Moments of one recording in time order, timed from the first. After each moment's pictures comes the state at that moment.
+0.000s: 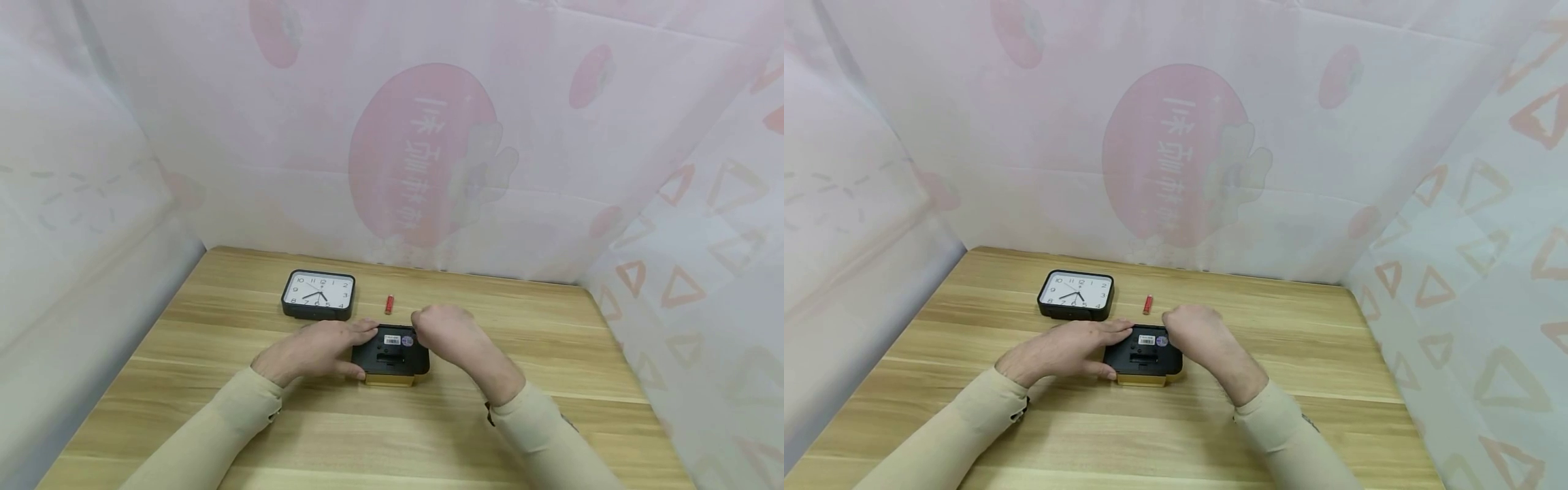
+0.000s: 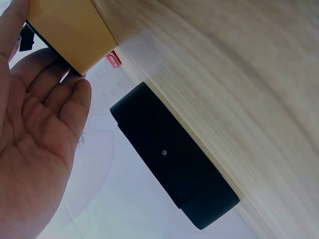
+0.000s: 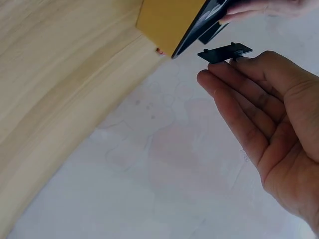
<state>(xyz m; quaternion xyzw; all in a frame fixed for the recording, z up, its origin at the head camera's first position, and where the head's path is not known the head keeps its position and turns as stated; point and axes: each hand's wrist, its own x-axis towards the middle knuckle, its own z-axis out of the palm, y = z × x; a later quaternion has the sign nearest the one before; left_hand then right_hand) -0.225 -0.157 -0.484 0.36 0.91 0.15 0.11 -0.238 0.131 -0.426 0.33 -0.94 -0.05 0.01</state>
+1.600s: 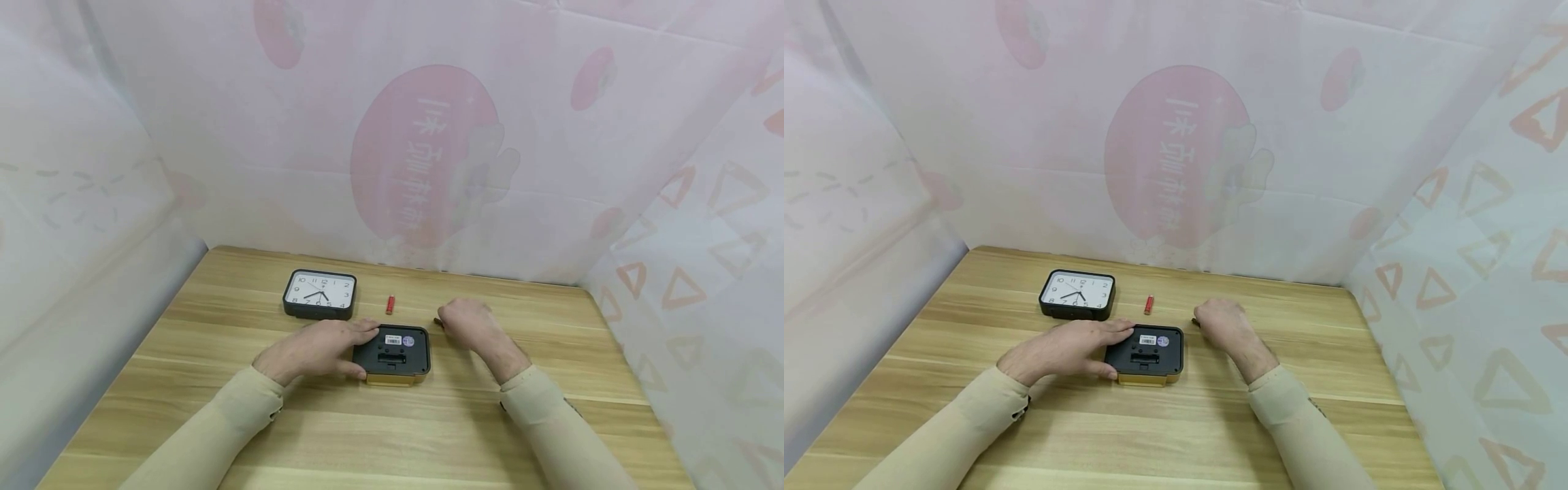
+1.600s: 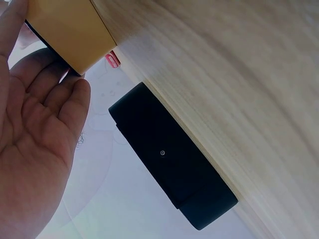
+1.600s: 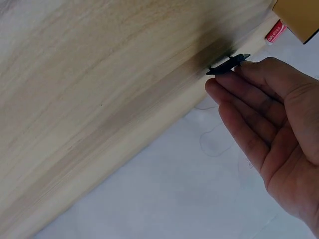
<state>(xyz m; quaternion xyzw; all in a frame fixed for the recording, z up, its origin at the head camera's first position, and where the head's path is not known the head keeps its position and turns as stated) -0.227 -0.155 -0.486 0.36 0.91 0.14 0.11 -0.289 0.182 -0.473 0.27 -0.96 -0.07 -0.04</state>
